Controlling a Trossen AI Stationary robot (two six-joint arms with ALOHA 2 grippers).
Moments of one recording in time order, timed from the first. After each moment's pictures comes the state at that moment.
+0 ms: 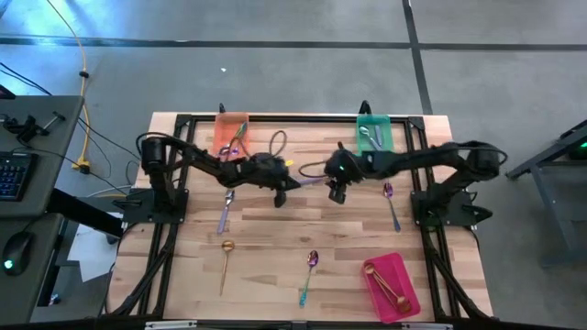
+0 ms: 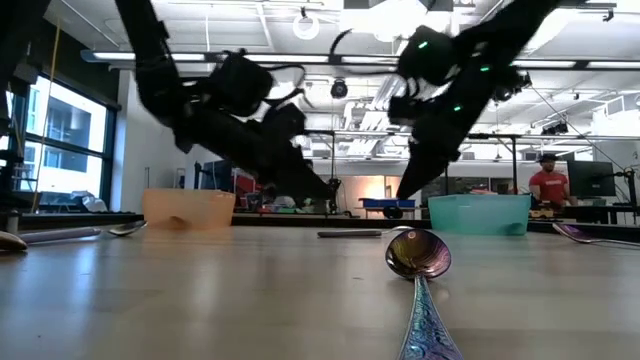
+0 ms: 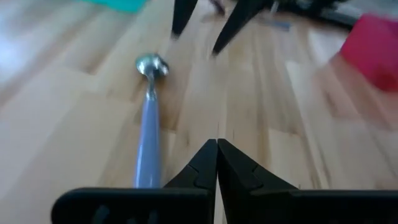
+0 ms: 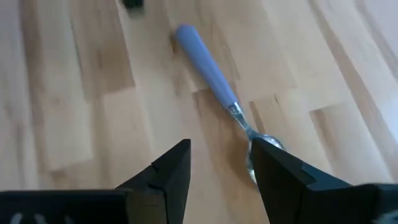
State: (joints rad) left arm 0.23 1.86 0.69 0.70 0.21 -0.14; right arm -0.21 1.54 0.81 -0.23 0.04 0.04
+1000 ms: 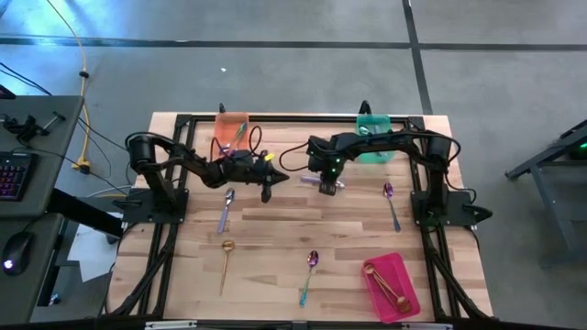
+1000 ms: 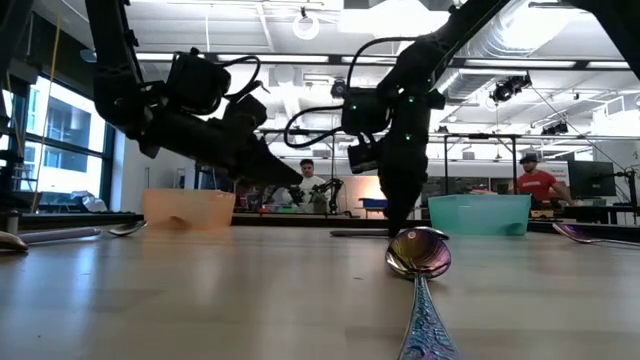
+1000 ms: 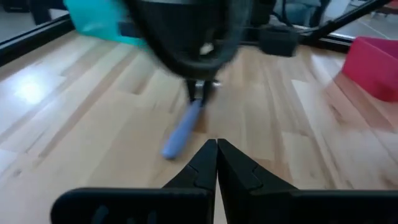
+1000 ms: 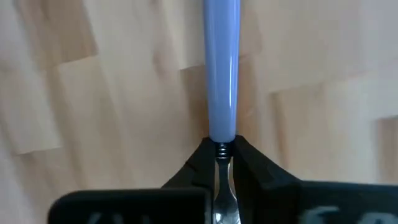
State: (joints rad) left arm 0.29 1.76 0.47 0.97 0.20 -0.08; right arm -0.33 1.97 1.23 -0.71 -0.21 -0.11
